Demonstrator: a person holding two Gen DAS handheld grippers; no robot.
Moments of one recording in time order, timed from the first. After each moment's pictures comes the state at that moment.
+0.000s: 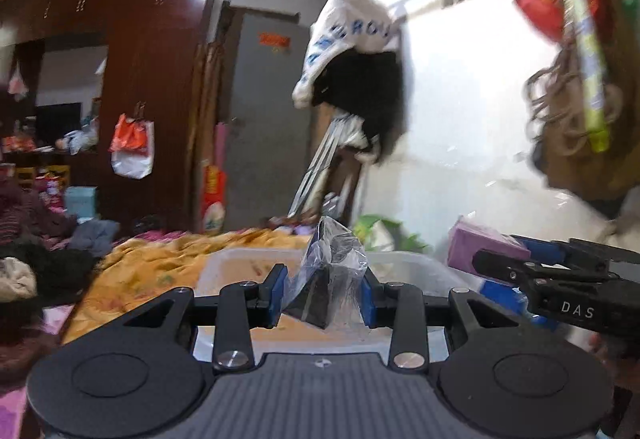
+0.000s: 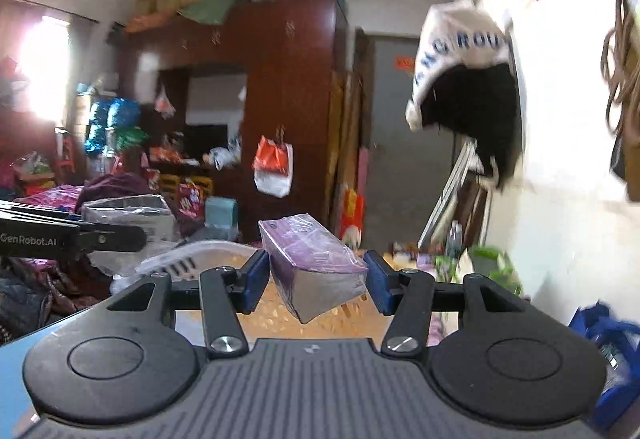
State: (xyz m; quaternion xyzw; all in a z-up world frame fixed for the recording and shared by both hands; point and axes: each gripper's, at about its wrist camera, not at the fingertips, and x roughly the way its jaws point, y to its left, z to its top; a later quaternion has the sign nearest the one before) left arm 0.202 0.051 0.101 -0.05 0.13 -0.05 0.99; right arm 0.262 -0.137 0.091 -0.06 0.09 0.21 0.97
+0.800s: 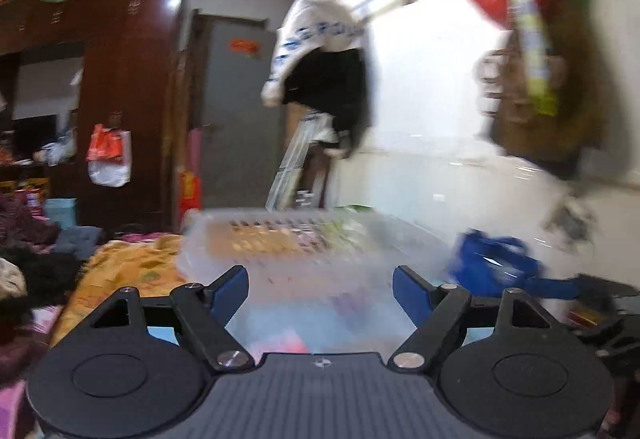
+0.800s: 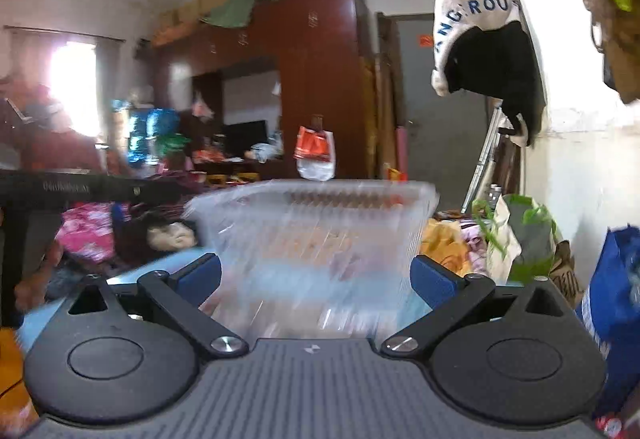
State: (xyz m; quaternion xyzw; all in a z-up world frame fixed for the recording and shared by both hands) left arm 0.100 0.049 0.049 -0.03 0.10 -0.12 0.99; right arm 0.121 -0.209 0.000 -0.02 0.09 0.29 0.95
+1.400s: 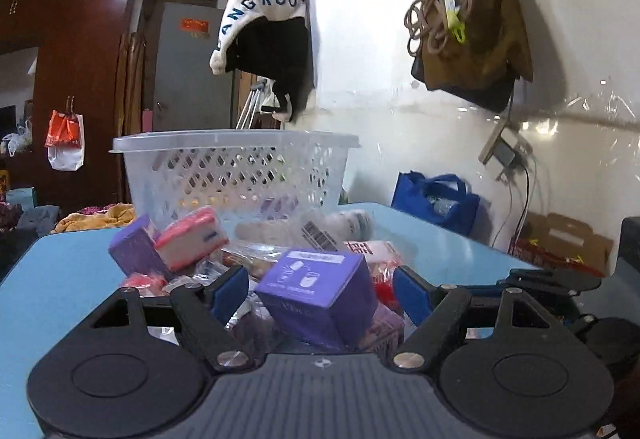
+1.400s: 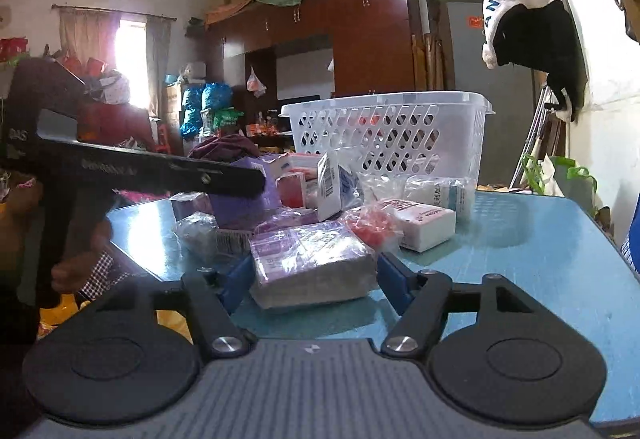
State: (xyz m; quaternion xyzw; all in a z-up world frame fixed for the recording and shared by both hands) left arm 0.055 0.010 -0.029 0.00 0.14 -0.18 0.97; right arm 0.091 -0.205 -0.053 -0.02 0.11 0.36 0.93
